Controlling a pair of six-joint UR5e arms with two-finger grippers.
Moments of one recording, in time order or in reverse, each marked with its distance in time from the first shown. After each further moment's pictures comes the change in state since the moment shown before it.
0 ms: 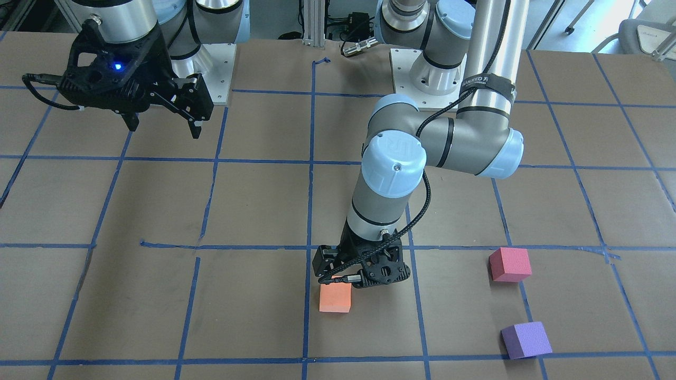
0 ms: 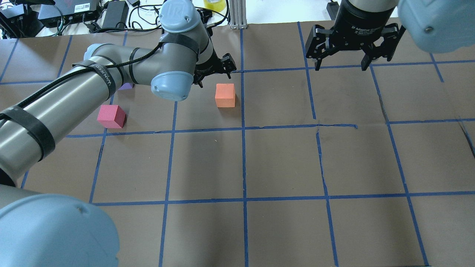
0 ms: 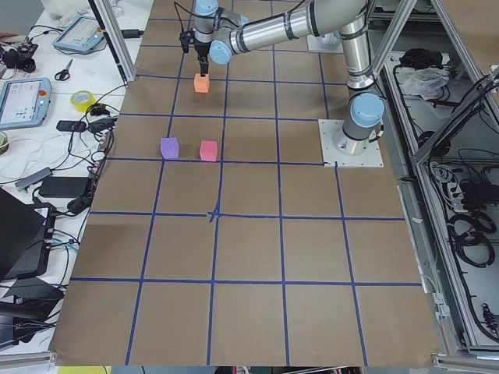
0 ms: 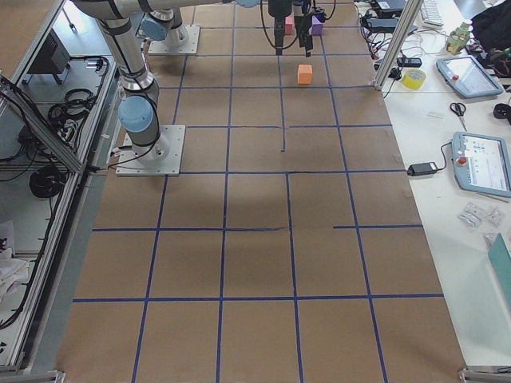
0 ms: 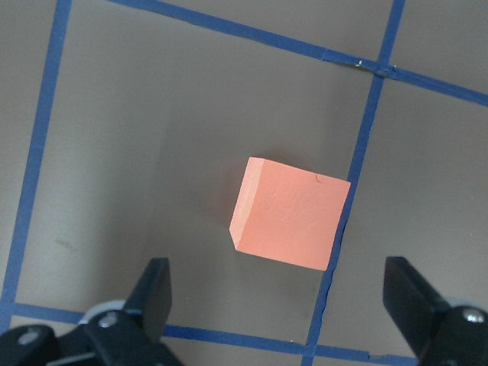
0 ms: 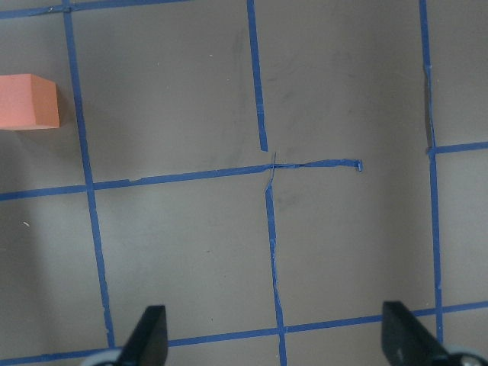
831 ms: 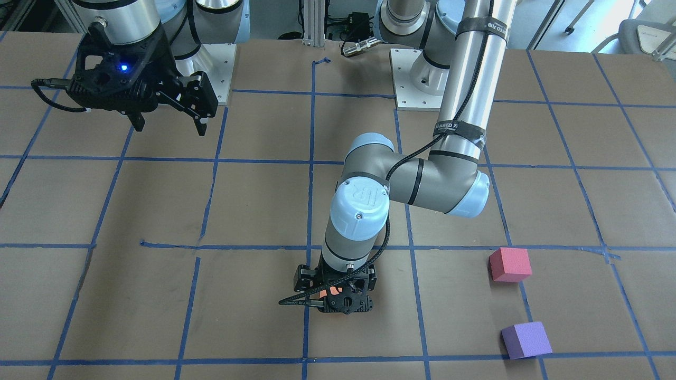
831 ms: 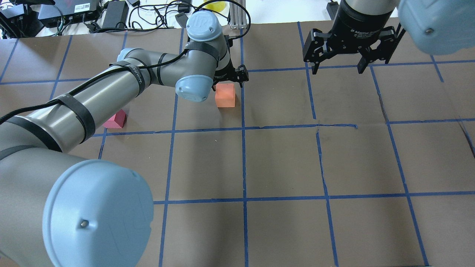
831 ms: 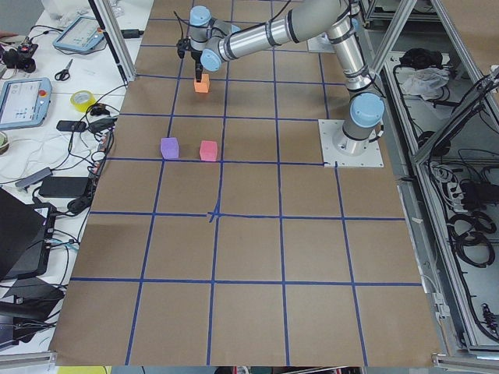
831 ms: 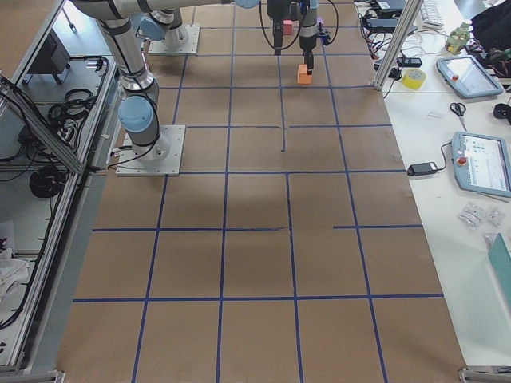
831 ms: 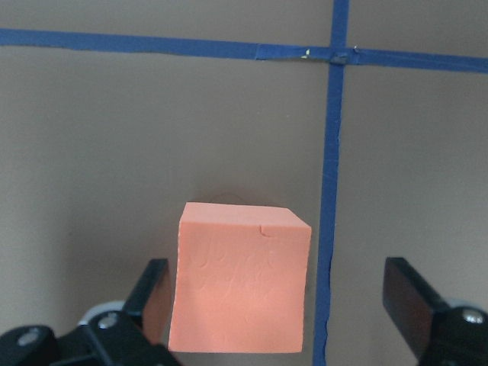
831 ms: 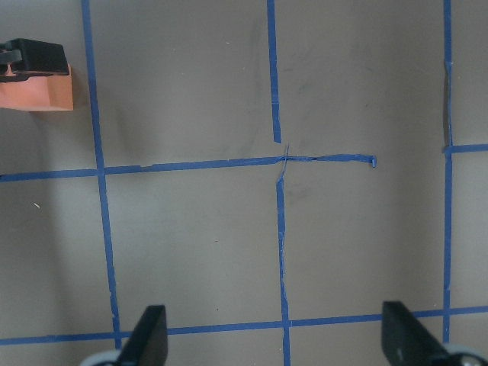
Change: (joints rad) left arm -0.041 -0.138 0.079 -0.001 0.010 0.115; right arm 0.000 -0.003 0.005 0.005 0.028 -0.041
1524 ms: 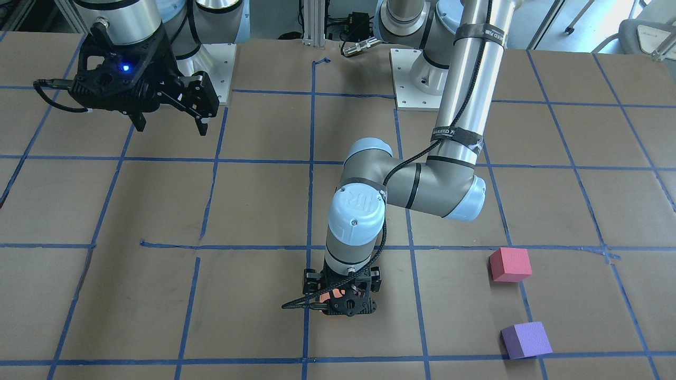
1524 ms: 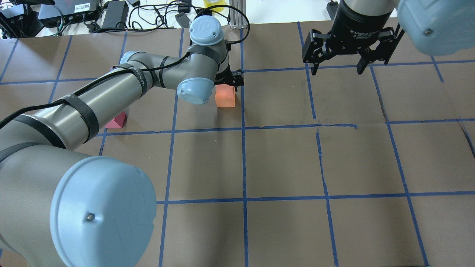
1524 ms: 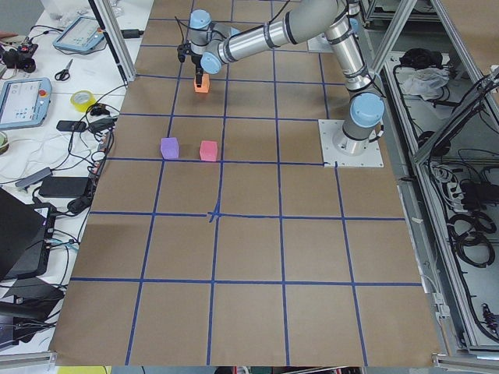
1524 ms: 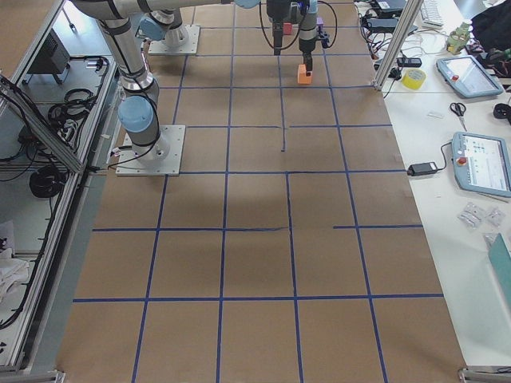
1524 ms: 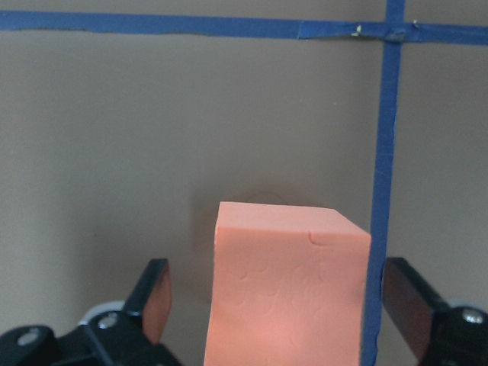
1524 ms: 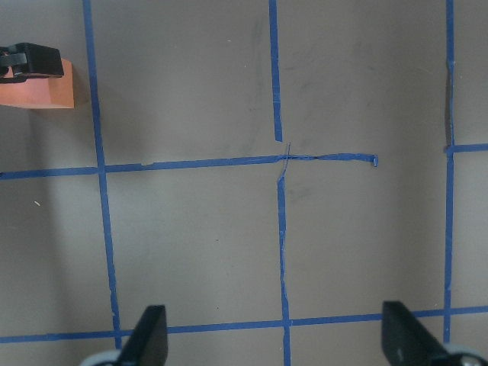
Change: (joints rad) left arm -0.001 -0.015 -0.006 -0.002 0.061 0.002; right arm 0.002 0.000 0.003 0.000 0.001 -0.001
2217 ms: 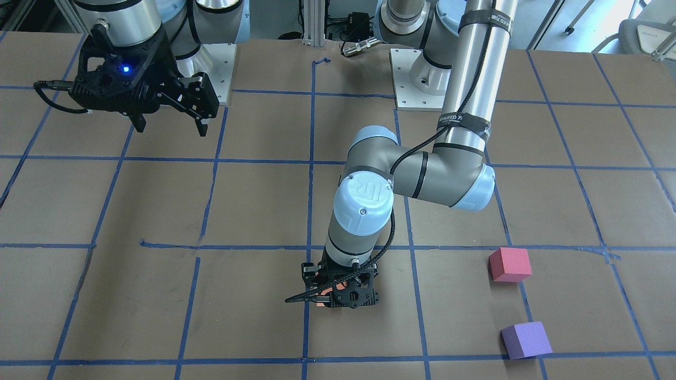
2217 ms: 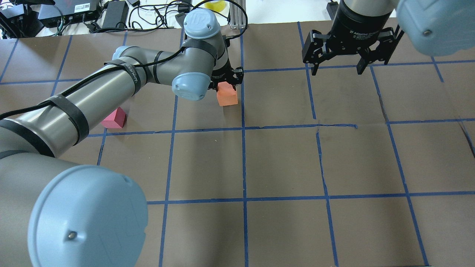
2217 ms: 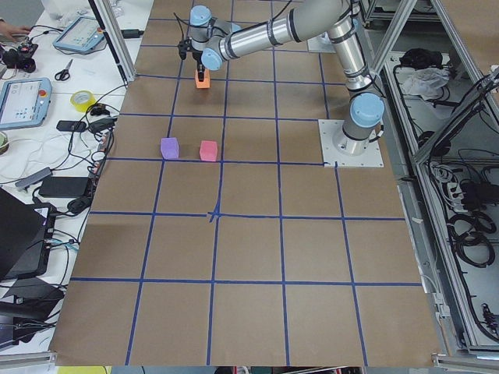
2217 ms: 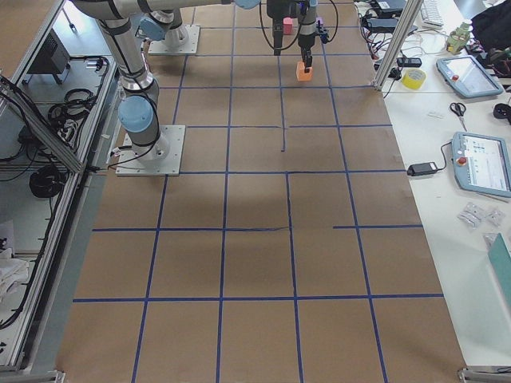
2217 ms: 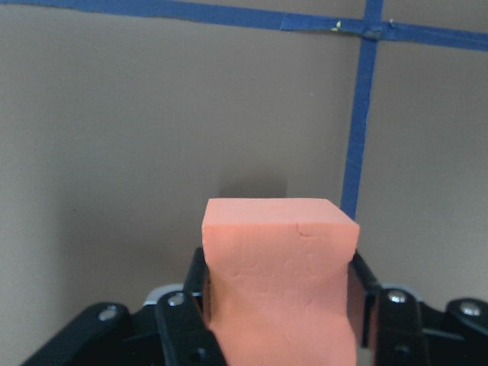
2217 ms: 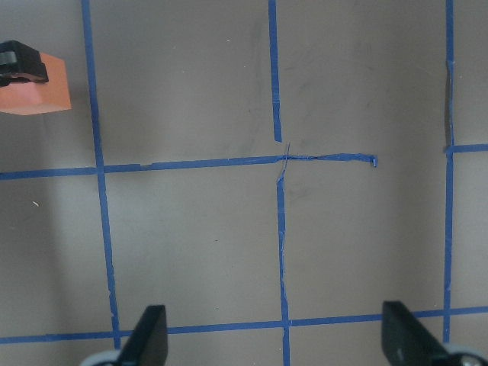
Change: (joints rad) left arm 0.021 0.068 0.000 -0.085 -0.066 -0.030; right arm 0.000 0.002 0.000 -0.003 -0.001 -0.001
